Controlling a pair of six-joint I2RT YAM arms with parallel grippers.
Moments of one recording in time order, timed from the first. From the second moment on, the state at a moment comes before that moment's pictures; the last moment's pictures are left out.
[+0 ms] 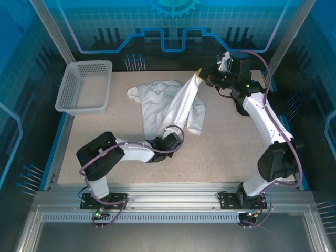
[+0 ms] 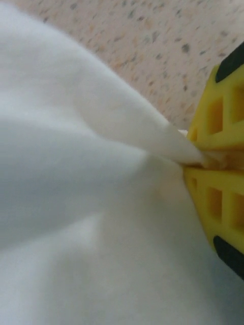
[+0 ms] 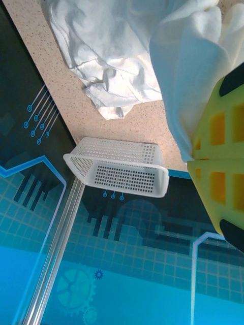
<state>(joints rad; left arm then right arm) -0.89 1.79 0.84 -0.05 -0.50 -0.39 0.18 1.59 1.54 -0.36 -0.64 0.85</state>
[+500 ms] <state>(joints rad) -0.85 0.91 0.97 -0.23 -0.50 -0.27 0.14 1.23 1.53 -0.63 -0.45 0.45</state>
